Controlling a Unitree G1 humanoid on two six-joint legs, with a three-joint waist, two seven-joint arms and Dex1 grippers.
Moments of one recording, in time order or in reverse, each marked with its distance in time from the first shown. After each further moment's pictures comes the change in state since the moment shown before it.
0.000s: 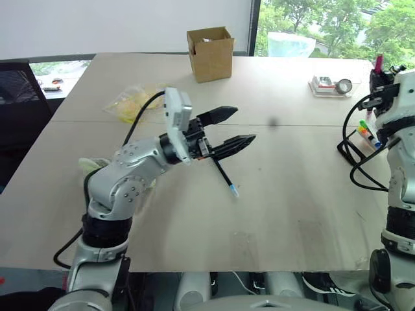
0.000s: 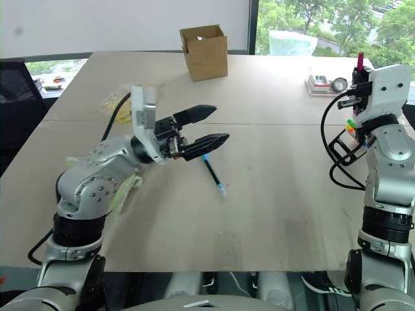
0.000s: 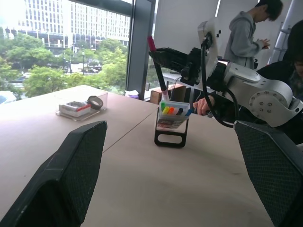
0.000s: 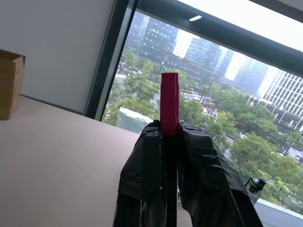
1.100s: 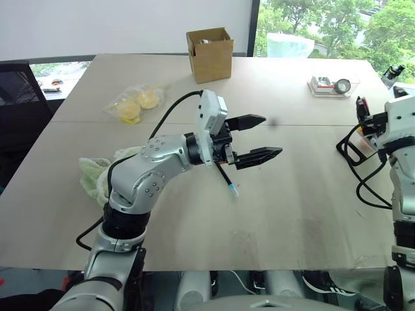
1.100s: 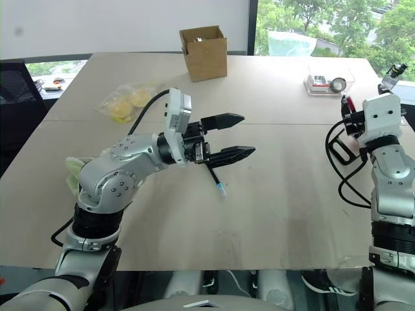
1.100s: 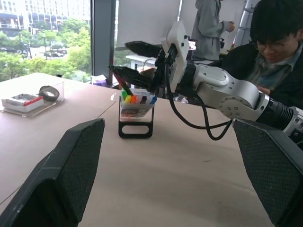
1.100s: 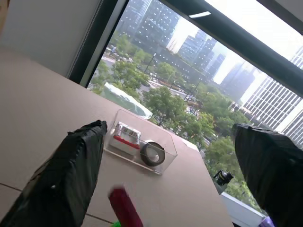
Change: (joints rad) left arm -0.046 -0.042 -0.056 -0.031 0.057 0.110 -0.029; right arm 0.124 -0.070 0.048 0.142 -0.076 -0.261 -0.001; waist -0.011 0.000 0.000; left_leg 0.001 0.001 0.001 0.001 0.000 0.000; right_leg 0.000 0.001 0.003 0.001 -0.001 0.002
